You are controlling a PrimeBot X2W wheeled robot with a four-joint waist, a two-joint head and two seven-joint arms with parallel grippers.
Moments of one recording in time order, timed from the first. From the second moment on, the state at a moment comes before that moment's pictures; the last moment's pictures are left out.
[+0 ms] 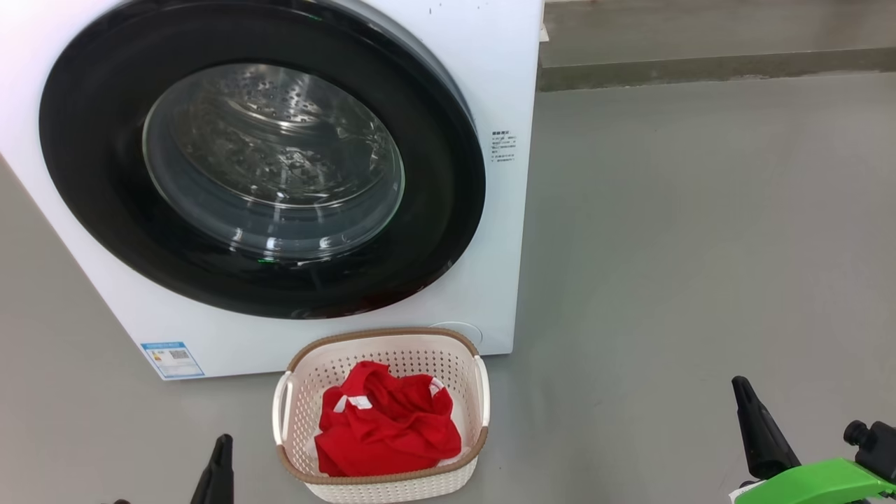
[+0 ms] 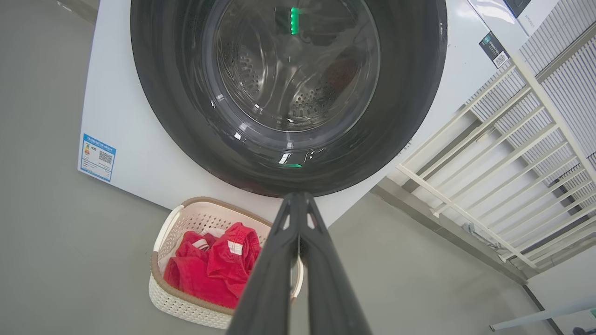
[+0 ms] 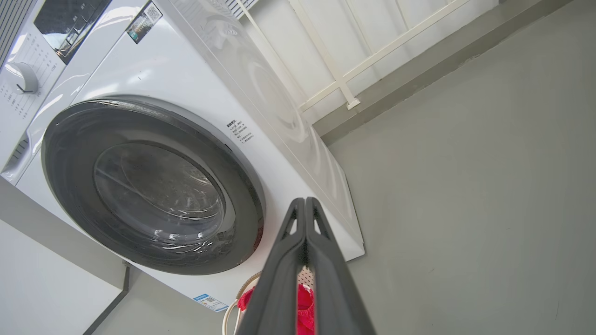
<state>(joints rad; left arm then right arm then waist) 0.08 0.02 0.06 0.19 -0.70 -0.12 -0.10 0.07 -0.07 -0.05 0.22 0.81 0.13 -0.11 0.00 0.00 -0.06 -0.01</state>
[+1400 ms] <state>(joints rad) 0.01 0.03 0.07 0.23 -1.20 -0.12 0.01 0.01 -0.06 -0.09 0.25 1.25 0.13 0.01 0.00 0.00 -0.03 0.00</state>
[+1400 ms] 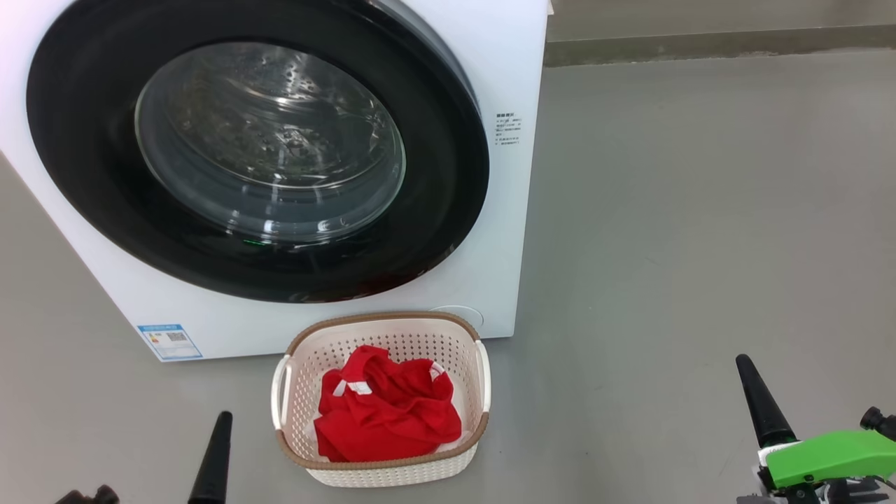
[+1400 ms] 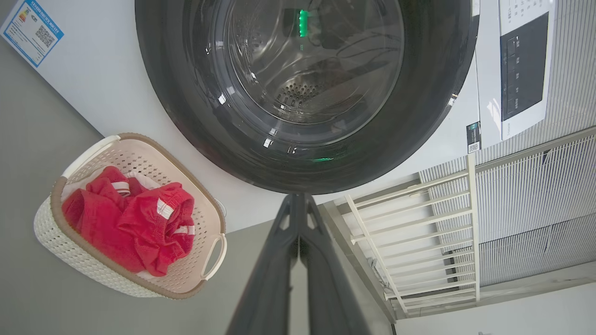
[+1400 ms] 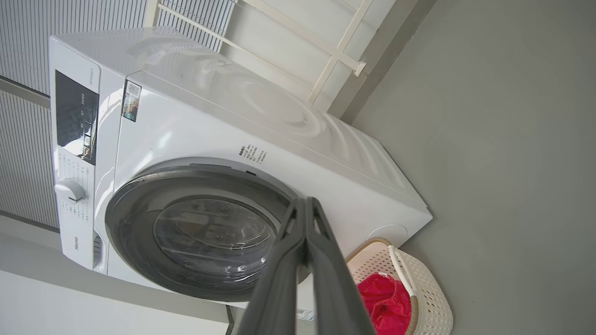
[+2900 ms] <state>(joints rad) -0.07 0.03 0.08 0.27 -1.60 -0.12 0.11 -0.07 -0.04 -0.13 0.27 1.60 0.13 0.11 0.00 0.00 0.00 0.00</state>
